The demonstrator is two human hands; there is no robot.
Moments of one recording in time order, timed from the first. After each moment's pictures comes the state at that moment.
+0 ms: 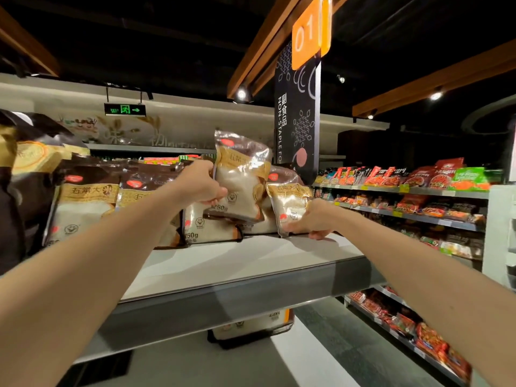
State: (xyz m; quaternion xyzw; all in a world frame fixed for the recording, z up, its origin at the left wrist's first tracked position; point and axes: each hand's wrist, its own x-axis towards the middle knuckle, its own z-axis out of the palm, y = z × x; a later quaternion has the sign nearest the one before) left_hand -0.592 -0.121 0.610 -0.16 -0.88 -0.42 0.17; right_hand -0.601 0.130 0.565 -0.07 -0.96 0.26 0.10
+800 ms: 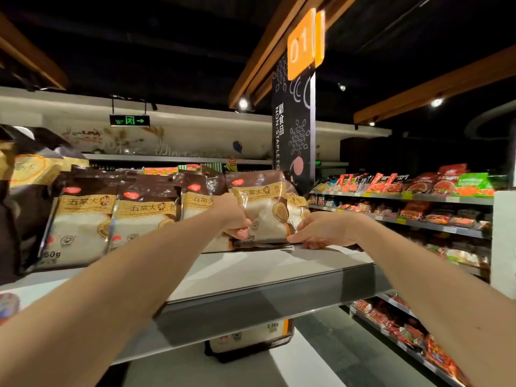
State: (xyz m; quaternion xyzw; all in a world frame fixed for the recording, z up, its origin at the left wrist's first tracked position) left_hand -0.611 -0.064 0.580 -0.09 -0.92 -0.37 0.09; right_hand -0.601 0.156 0.560 0.03 -0.94 0.35 -0.02
